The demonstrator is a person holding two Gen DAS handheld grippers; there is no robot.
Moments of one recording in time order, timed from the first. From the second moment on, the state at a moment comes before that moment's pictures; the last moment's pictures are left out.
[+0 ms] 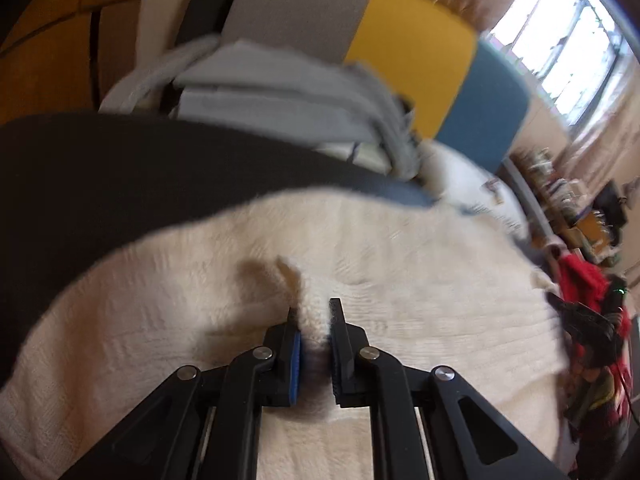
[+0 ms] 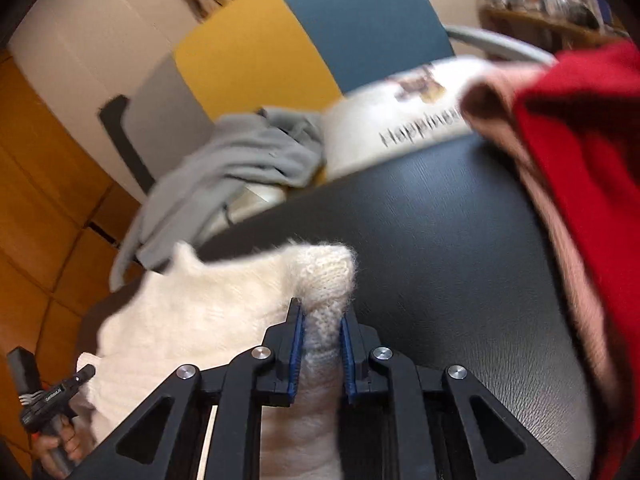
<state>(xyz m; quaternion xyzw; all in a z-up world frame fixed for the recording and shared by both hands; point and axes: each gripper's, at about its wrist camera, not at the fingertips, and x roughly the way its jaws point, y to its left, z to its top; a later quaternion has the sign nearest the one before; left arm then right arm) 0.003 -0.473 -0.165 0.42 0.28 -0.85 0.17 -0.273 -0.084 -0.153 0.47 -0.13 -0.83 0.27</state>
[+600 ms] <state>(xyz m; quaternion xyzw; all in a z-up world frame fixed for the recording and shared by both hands) 0.192 -0.458 -0.131 0.33 0.38 -0.83 0.24 -0.139 -0.158 -0.102 0.42 0.01 -0.82 0.38</state>
